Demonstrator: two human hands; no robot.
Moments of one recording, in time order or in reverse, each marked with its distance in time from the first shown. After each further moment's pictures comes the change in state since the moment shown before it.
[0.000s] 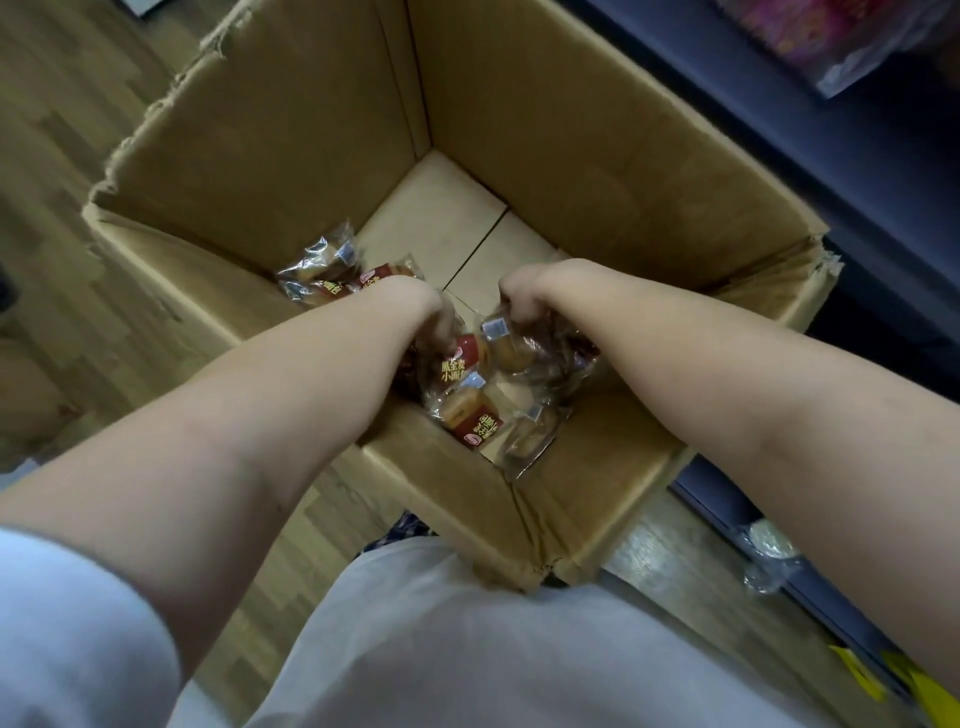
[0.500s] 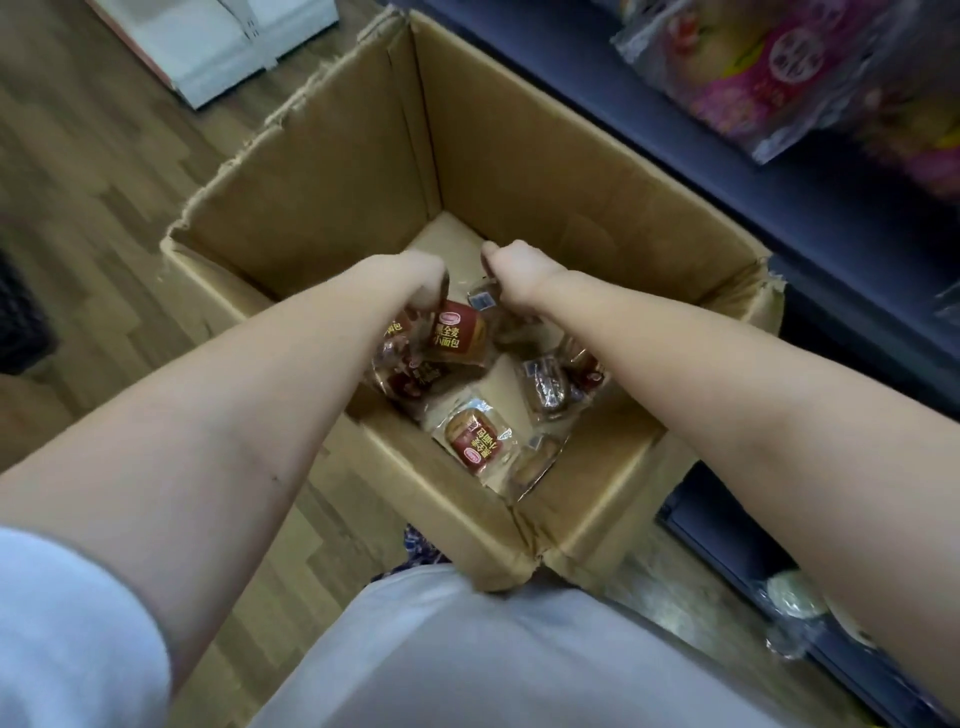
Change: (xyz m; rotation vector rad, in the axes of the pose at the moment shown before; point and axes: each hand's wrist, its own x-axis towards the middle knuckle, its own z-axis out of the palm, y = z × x) left_hand -0.052 -0.014 -0.045 0.062 0.397 0.012; right_hand -0.037 0.001 -0.035 0.153 0.535 -0.070
